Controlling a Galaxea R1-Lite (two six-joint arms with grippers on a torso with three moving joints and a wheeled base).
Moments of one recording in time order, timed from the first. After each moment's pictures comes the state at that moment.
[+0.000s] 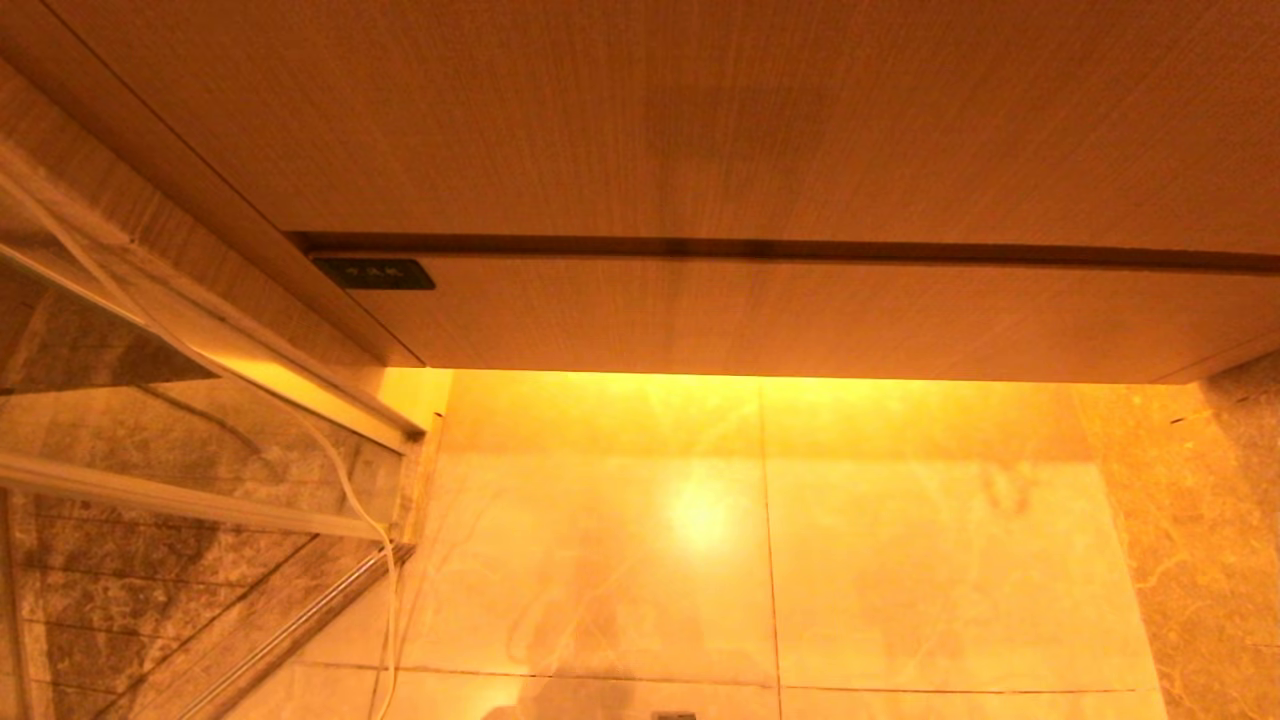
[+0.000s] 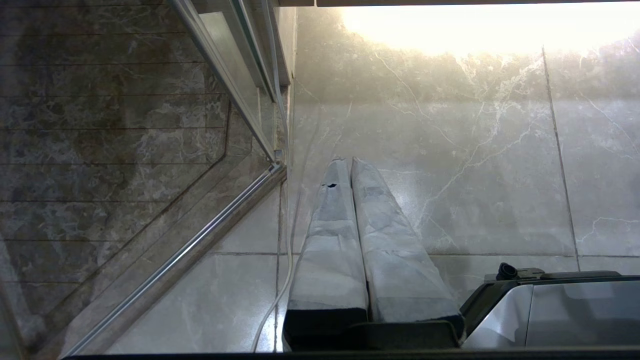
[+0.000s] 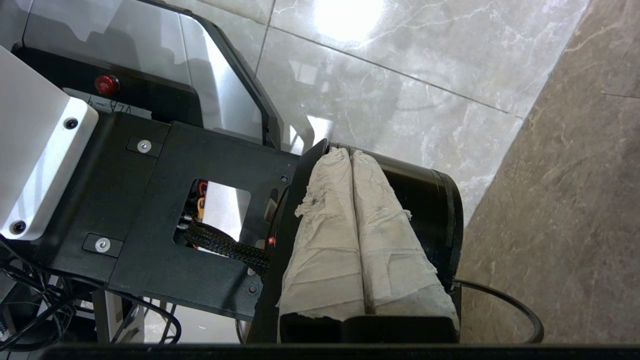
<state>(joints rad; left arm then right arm) 0.00 0.00 0.00 0.00 0.00 0.02 -0.01 0.10 -0.71 1.22 0.12 -0.29</state>
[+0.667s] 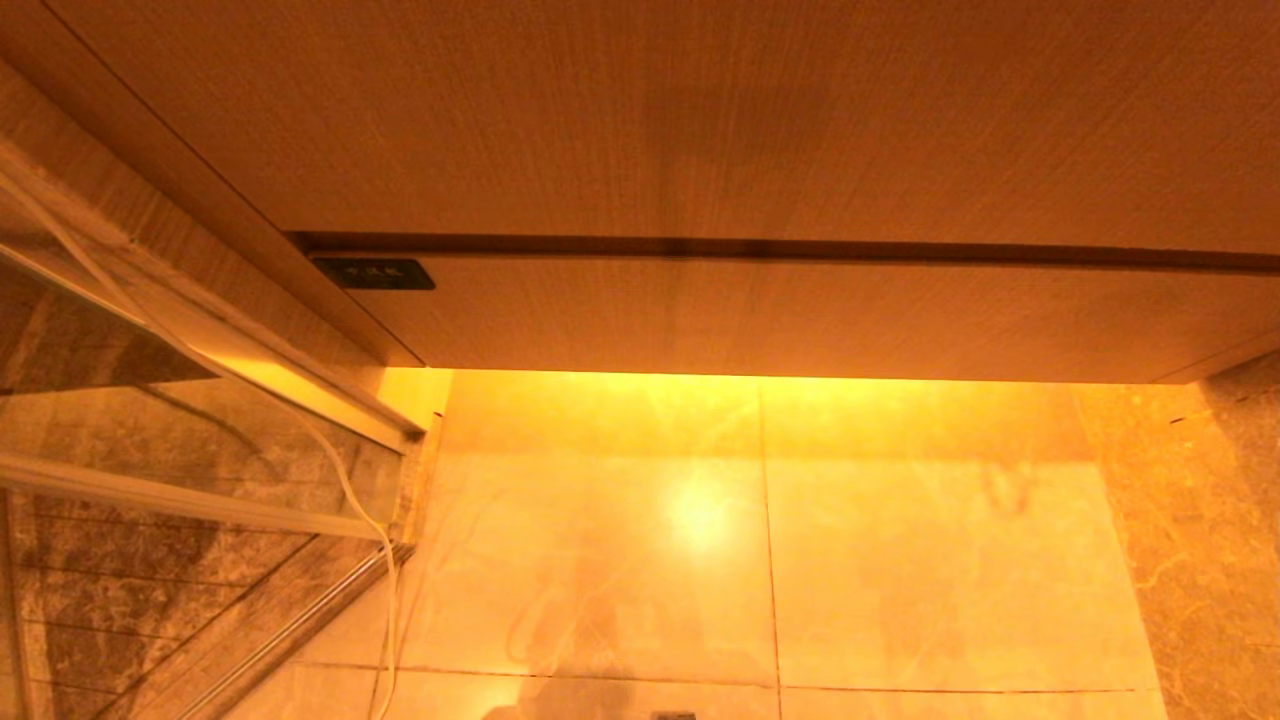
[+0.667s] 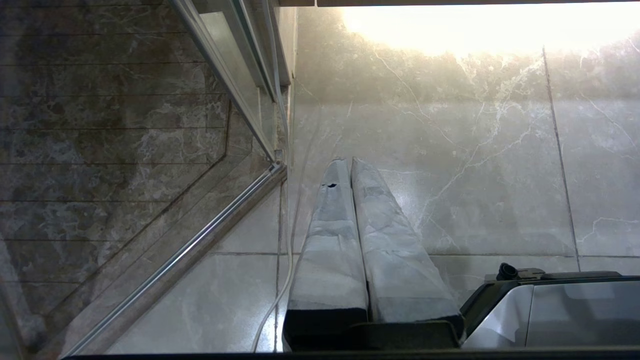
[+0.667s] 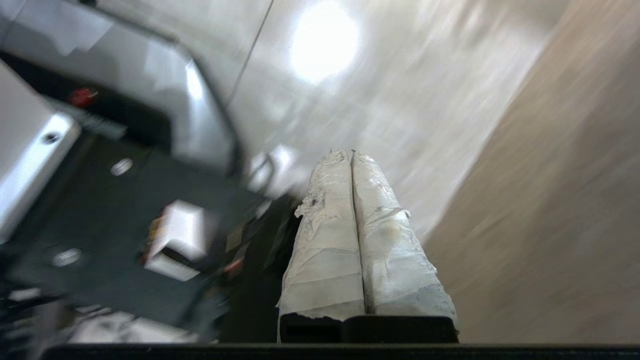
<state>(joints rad) 0.00 0.00 0.00 0.00 0.00 0.02 -0.01 0.19 -0.86 1.12 0.13 -0.47</state>
